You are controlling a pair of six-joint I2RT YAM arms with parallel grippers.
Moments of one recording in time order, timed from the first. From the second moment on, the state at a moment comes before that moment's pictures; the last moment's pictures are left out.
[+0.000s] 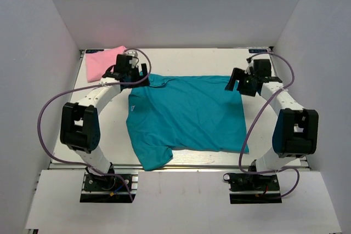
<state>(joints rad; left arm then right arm) -0.23 1.73 1.33 -0.36 -0.01 -0.29 0.02 1.60 1.17 -0.40 -0.28 0.23</state>
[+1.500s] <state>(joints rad) -0.27 2.14 1.71 -0.49 0.13 -0.14 0.03 1.89 1.52 -0.48 -0.12 0.21</state>
